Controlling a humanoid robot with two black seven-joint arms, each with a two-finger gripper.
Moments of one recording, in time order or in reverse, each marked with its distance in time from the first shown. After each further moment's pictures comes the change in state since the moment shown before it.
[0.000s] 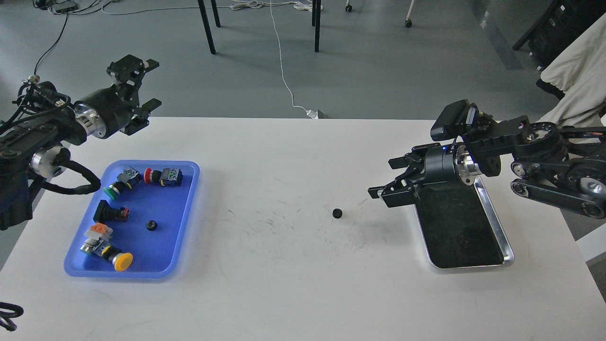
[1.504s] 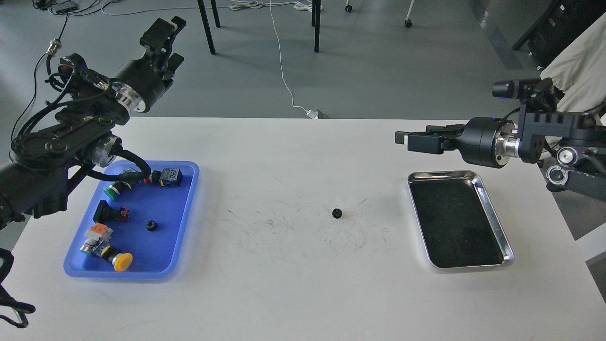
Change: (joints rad) left arm -0.036 -0.044 -0.028 -0.257 0.131 0.455 -0.147; right arm -0.013 -0.197 0.116 0.123 0.424 -0.027 -0.197
